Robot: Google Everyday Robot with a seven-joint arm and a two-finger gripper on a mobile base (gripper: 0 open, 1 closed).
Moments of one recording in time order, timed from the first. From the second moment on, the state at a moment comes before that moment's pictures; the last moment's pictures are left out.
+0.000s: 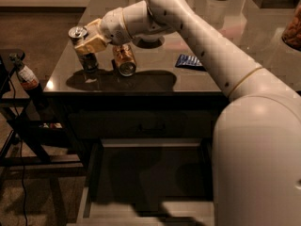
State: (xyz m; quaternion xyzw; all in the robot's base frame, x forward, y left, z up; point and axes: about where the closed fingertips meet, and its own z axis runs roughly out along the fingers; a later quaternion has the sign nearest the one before) arm 0.681 0.182 0.932 -0.62 0.52 0.36 0.46
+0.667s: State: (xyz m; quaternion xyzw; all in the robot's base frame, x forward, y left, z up) arm 0.635 0.178 0.952 -0.62 0.52 0.35 0.48
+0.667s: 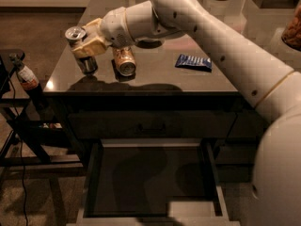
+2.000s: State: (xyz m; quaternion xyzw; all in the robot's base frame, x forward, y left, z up) arm 0.515 0.126 0.963 -0.58 0.58 0.30 0.49
